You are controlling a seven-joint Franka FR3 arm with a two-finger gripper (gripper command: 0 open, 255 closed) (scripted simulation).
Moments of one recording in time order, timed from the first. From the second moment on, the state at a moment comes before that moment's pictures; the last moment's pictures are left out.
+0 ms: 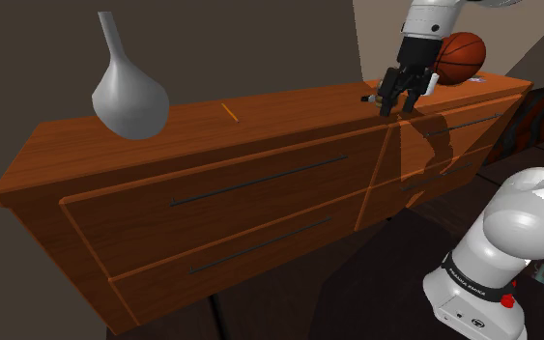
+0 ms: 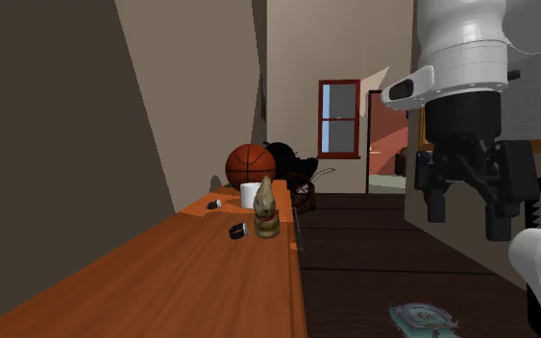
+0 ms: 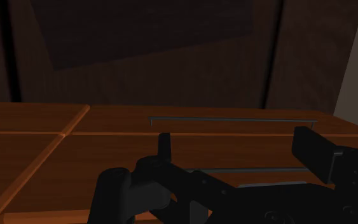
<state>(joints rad) -0.02 -0.81 0.00 -2.36 0.09 1.55 0.12</state>
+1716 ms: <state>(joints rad) -0.11 -0.01 -0.55 -1.55 0.28 1.40 -0.45</state>
